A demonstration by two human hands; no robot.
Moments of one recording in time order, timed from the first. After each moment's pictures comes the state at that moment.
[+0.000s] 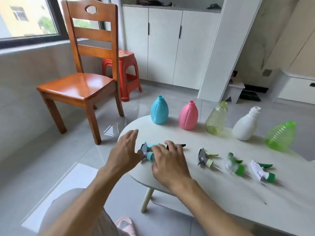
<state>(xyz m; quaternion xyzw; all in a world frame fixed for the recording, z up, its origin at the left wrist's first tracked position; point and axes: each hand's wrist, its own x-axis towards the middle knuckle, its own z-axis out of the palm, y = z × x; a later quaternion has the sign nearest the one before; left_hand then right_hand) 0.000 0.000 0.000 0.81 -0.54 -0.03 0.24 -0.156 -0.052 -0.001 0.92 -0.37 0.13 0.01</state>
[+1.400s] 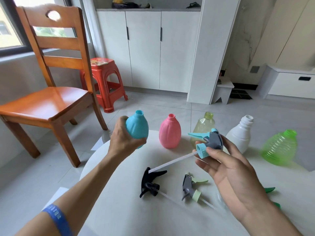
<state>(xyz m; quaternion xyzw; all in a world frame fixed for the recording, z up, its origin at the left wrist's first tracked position) 0.007 -0.186 -0.002 0.76 -0.45 -0.07 0.46 -0.284 -0.177 0.052 0.41 -0.31 0.51 -0.69</state>
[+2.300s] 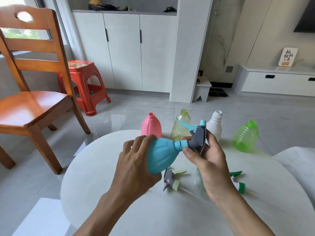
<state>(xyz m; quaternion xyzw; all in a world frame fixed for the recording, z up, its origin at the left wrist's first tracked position) -0.117 -0.108 0.031 0.66 -0.66 0.03 0.34 -0.301 -0.172 0.038 0.53 -0.25 0.57 -0.58</state>
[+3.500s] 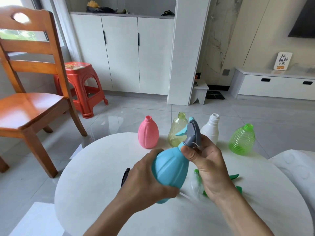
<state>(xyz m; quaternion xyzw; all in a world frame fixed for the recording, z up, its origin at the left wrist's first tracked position) -0.143 -0.099 0.042 0.66 -0.60 -0.26 0.38 -0.308 -0.179 0.052 0.54 -0.28 0.53 -0.60</state>
